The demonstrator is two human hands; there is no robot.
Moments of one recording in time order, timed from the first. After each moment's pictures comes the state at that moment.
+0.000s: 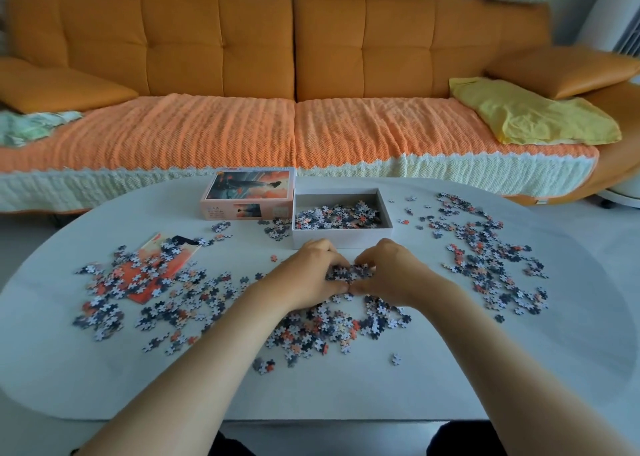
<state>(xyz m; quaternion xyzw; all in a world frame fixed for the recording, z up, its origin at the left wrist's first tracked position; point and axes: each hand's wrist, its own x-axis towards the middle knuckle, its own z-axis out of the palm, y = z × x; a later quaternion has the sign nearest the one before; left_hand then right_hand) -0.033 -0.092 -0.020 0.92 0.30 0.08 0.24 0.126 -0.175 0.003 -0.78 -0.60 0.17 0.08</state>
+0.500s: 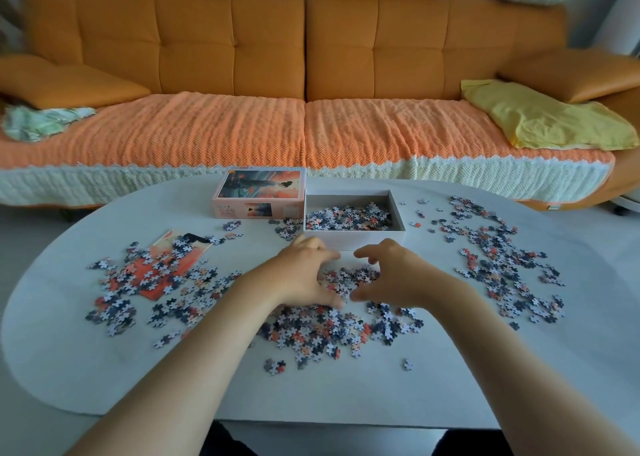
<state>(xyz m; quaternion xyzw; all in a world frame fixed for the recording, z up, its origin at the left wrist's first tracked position) -0.057 -0.076 -0.009 0.92 0.34 -0.01 0.21 0.120 -0.170 0.008 -0.76 -0.61 0.23 0.08</state>
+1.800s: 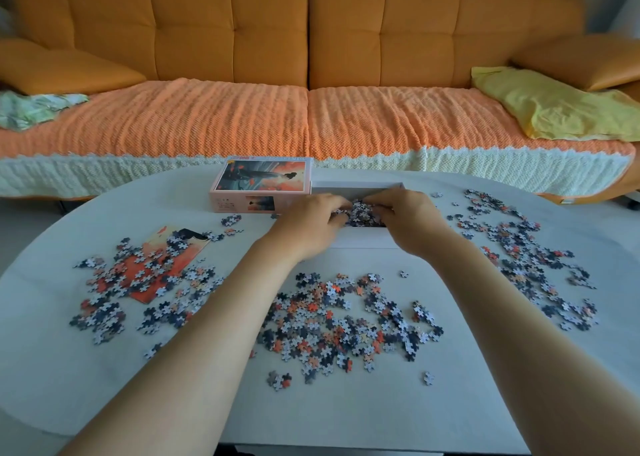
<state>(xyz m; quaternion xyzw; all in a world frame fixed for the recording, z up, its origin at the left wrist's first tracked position) -0.027 -0.029 0.003 0.90 0.35 0.19 0.19 0.149 -0.102 0.010 -0.74 -0.62 0.08 0.25</state>
